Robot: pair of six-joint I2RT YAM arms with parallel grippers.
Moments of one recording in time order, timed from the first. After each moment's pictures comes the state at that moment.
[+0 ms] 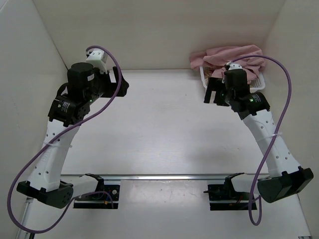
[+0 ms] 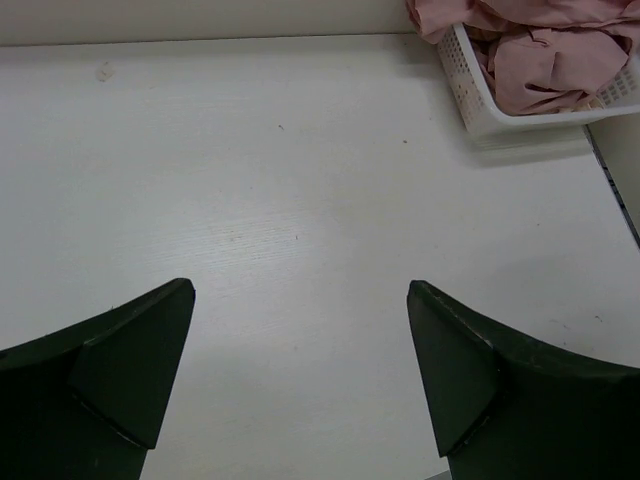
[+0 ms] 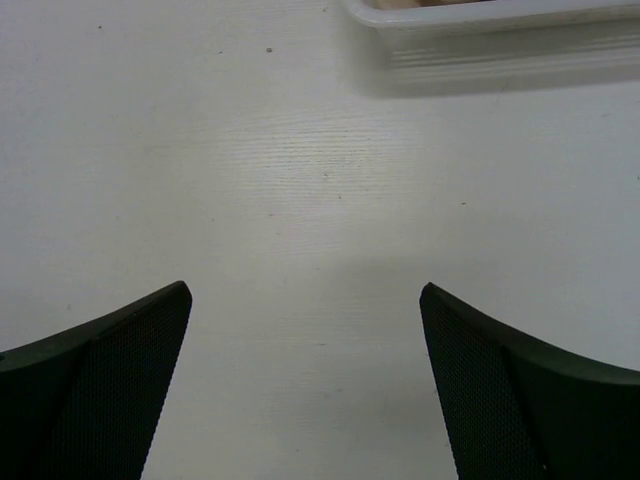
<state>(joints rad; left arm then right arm) -0.36 1.21 1.66 -0.81 -0.01 -0.24 0.35 1.26 1.46 -0.88 0.18 0.31</state>
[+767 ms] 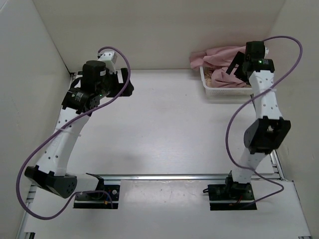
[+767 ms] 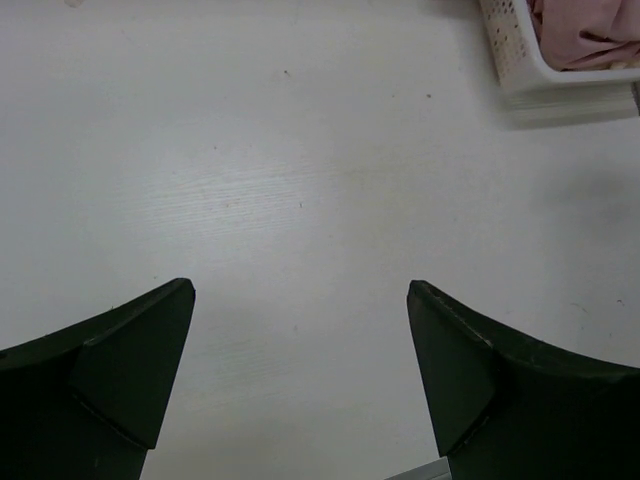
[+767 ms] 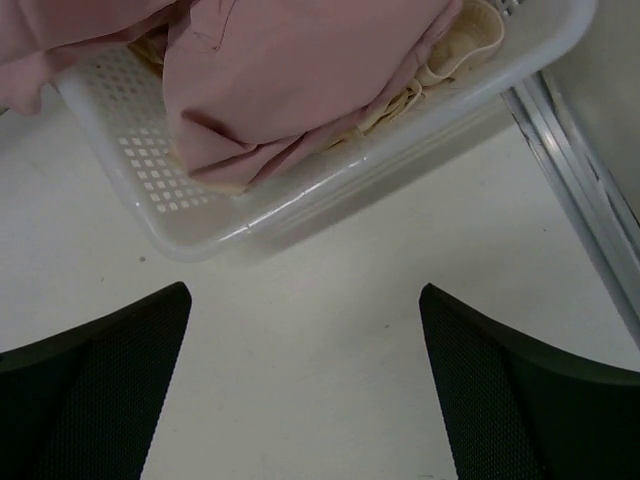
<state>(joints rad) -0.36 1.31 1.63 -0.81 0.00 -0.27 -0.03 1.80 1.95 -0.93 0.20 0.42</state>
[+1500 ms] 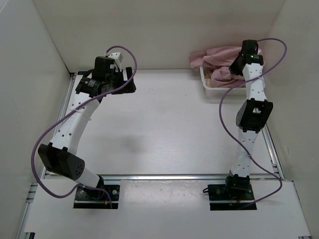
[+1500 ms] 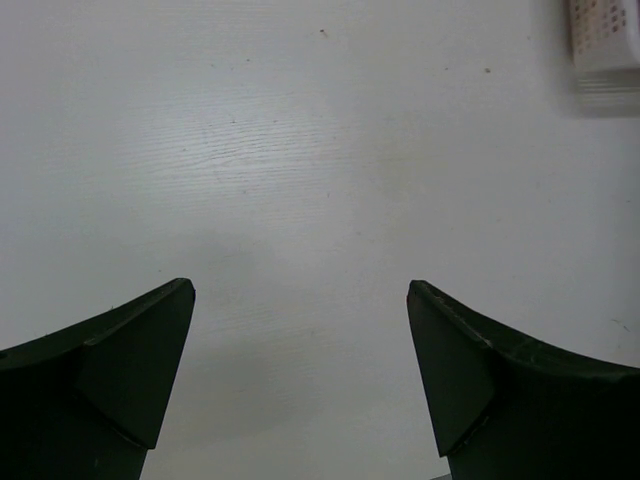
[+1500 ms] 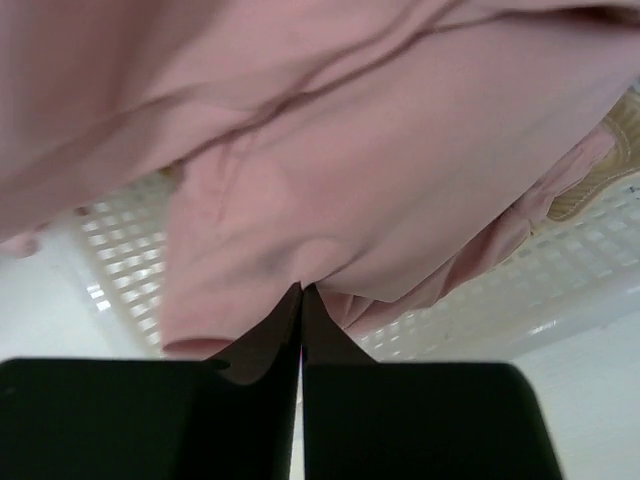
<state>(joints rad) -0.32 1.51 1.66 -0.81 0.00 -0.28 -0.09 2.40 2.49 -0.90 0.05 0.49</state>
